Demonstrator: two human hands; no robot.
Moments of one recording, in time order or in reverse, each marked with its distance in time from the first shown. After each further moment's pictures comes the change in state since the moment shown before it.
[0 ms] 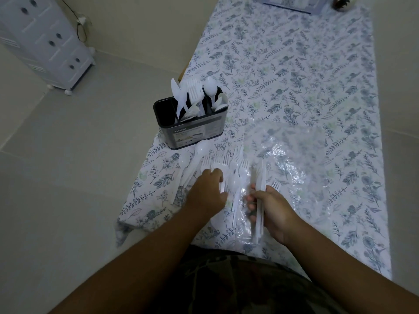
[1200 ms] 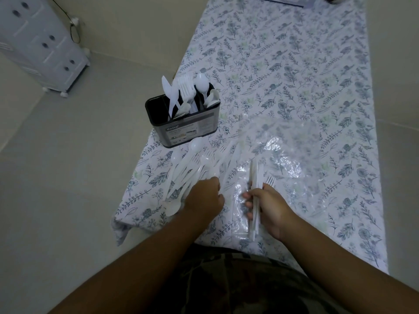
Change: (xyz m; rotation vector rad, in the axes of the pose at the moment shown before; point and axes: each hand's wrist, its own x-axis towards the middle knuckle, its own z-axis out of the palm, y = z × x) left_hand -0.015 0.011 0.007 0.055 -0.023 -0.042; right_hand 0.008 0.010 -0.012 0.037 0.004 0.026
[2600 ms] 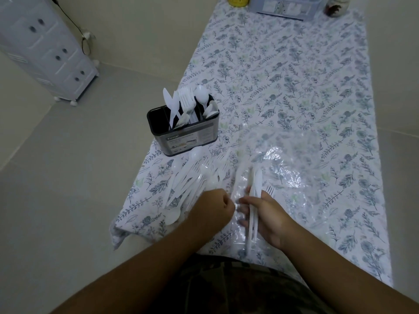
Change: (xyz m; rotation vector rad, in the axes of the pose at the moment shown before) left_hand -0.012 0.031 -0.012 -0.198 -0.086 -0.032; right_hand -0.007 -0.010 0.000 0.014 -0.134 0.005
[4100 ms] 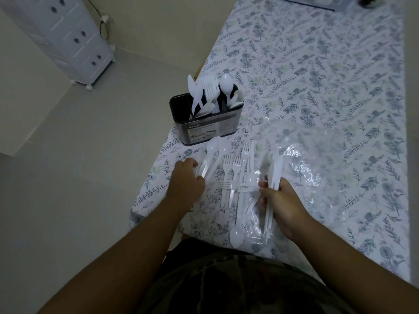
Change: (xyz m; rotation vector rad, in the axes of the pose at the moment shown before) left_hand 0.025 -0.082 -0.050 -0.025 0.329 -0.224; right_hand 0.005 -0.007 0.017 -0.261 0.167 -0.174
